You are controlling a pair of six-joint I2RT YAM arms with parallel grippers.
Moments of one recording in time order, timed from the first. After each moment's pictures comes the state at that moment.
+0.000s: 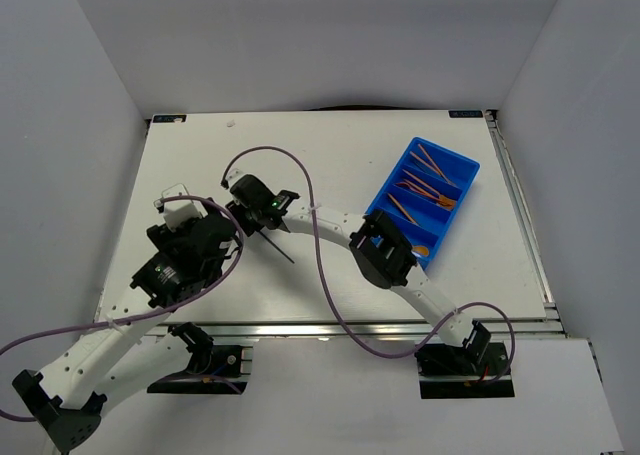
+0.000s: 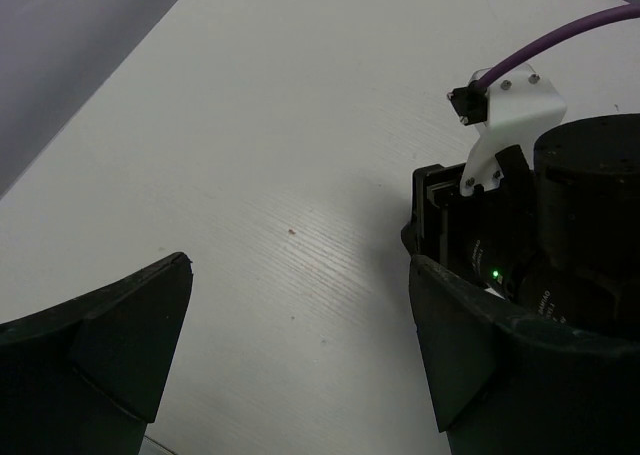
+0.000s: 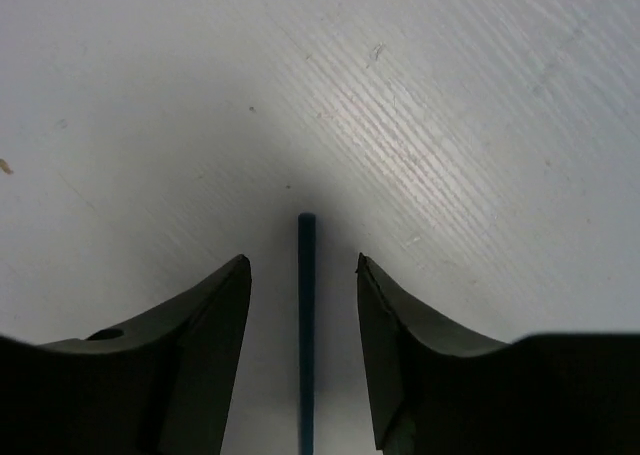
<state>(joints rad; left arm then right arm) -0.70 0.77 0.84 -0.81 -1.04 -0.77 1.04 2.51 2.15 -0.42 0.12 0.12</state>
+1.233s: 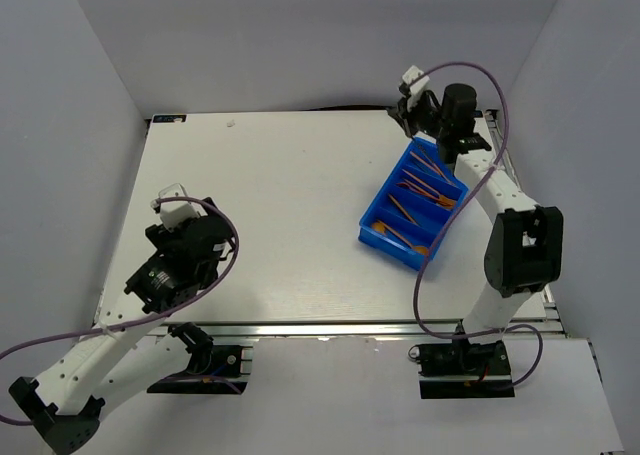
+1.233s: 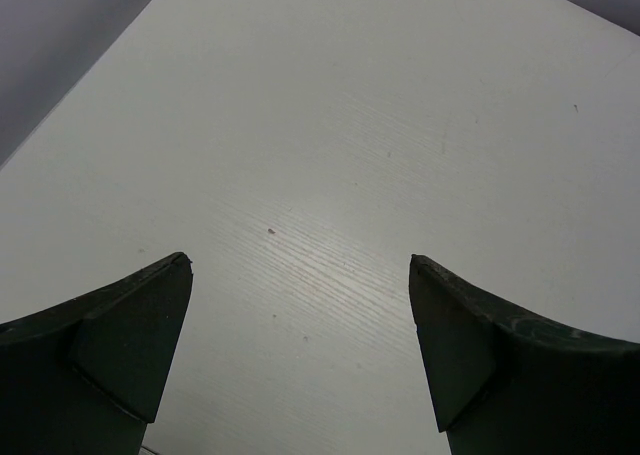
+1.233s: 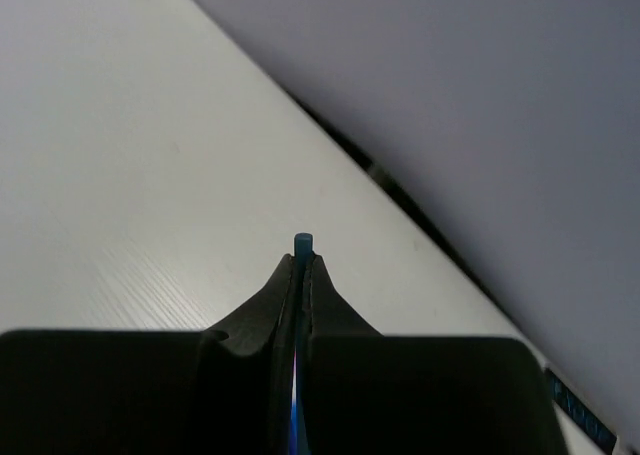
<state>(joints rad) -0.70 0.73 0.84 -0.78 -1.00 -0.74 0.23 1.71 1.48 0.10 -0.56 -0.39</state>
